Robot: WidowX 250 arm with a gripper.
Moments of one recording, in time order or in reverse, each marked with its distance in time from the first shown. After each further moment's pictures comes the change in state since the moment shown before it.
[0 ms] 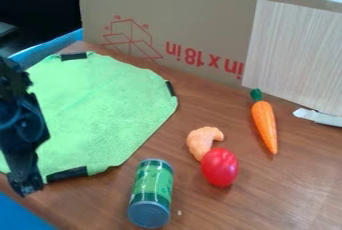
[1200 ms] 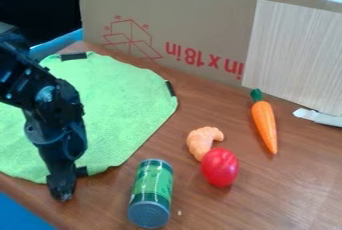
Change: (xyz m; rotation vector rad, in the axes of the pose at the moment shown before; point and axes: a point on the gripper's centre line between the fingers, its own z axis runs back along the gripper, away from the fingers) arm 0.031 -0.010 -0.030 0.040 0.032 -0.013
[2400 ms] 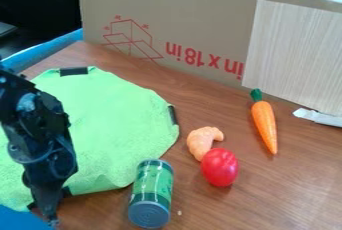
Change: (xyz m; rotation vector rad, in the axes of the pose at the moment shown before) arm -0.019 -0.027 0.015 -0.089 -0.008 -0.047
